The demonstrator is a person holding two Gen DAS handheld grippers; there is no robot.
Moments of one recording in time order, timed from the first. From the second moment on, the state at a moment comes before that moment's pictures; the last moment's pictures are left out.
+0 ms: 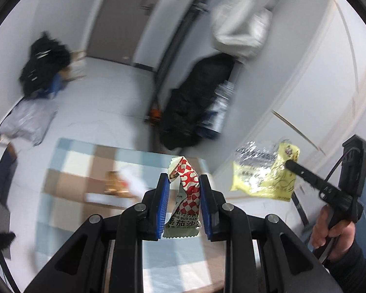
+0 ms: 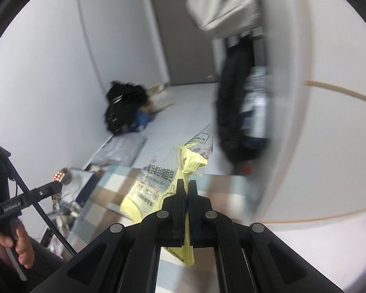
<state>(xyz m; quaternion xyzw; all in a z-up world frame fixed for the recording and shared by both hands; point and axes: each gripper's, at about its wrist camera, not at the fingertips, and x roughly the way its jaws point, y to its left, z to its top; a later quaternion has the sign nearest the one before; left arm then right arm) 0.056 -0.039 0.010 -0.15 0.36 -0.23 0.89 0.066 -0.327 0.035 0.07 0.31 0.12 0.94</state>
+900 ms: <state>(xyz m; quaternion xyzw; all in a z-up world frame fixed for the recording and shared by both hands) 0.054 -0.296 -0.038 -0.03 0.47 -0.38 0.79 -0.054 -0.534 -0.056 0.12 0.31 -0.12 0.94</state>
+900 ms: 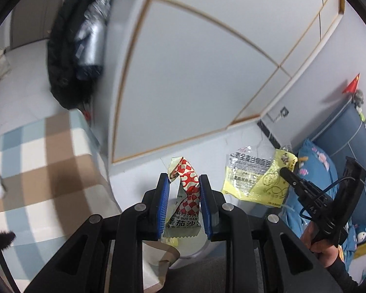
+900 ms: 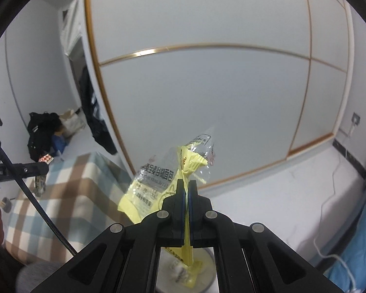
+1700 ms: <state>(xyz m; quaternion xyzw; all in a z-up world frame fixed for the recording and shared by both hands) 0.059 -0.421 -0.154 0.12 0.62 -0.41 0.66 -0.054 -0.594 -0.247 0.25 0.51 -0.14 0.81</state>
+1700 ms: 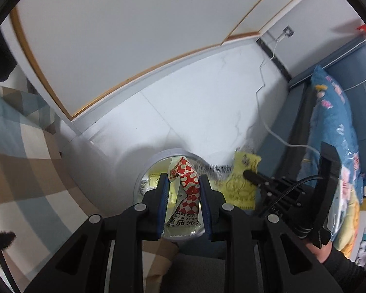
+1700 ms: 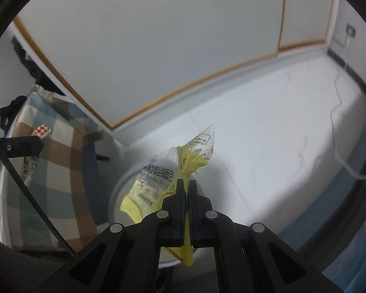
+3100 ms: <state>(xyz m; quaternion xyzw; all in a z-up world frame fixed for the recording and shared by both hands) 0.049 -0.452 -0.223 0.17 0.71 -0.44 0.52 -0.070 -0.613 -0.302 0.37 0.52 -0.17 0.75</state>
